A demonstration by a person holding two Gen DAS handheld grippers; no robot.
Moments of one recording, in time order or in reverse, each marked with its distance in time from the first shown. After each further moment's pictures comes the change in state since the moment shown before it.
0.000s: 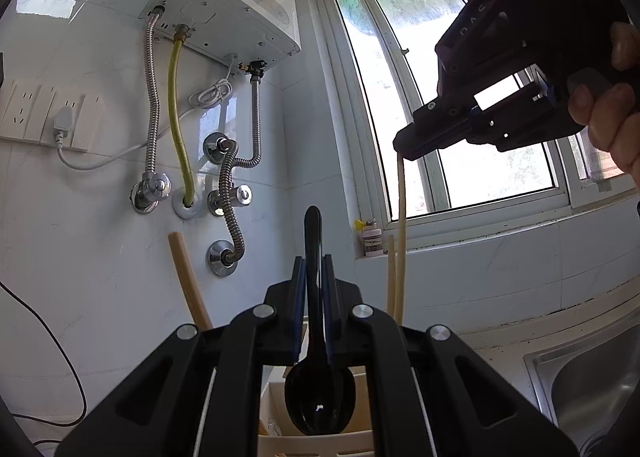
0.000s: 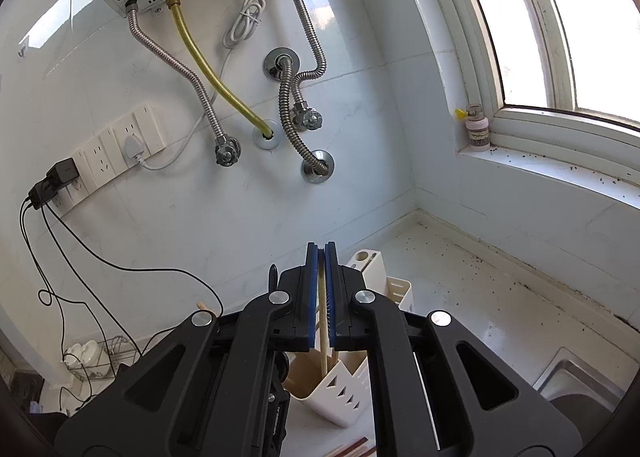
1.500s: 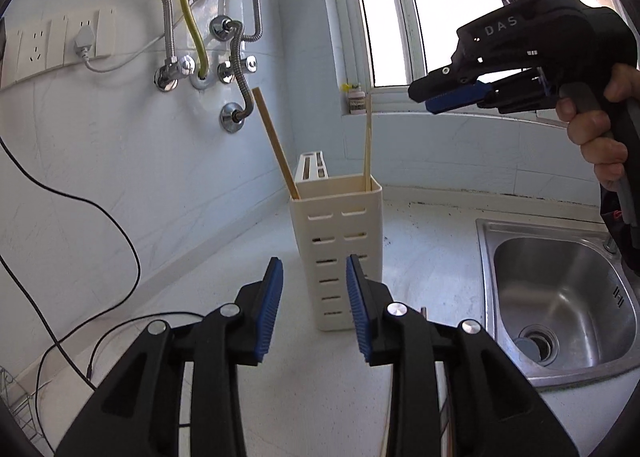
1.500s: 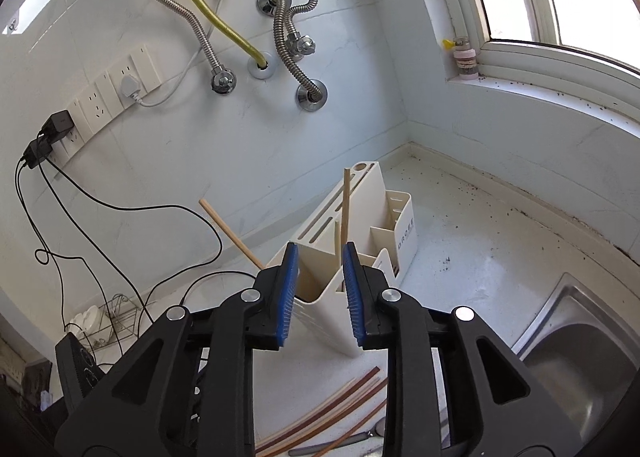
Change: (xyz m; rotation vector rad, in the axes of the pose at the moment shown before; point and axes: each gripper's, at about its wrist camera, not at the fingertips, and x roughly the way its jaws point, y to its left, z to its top) left arm -0.108 0.028 0.004 -0.008 0.576 -0.084; right arm -0.017 0.006 -0.067 0.047 0.165 -0.040
